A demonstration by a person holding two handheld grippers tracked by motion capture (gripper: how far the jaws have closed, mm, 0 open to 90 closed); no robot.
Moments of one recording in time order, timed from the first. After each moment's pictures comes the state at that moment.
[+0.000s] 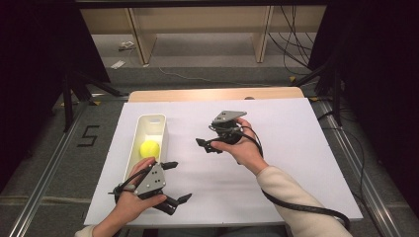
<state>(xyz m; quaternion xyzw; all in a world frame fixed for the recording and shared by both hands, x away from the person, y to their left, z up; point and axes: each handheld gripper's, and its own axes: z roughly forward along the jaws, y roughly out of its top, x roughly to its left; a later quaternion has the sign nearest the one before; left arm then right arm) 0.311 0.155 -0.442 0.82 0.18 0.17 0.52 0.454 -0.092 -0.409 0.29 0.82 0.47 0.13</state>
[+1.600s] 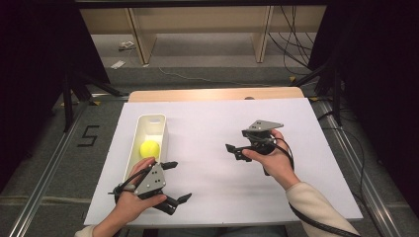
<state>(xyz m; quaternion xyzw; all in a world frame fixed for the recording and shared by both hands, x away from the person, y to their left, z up) 0.312 0.156 -0.442 0.82 0.17 0.18 0.52 0.427 -0.177 -0.422 0.35 0.80 0.46 0.15</state>
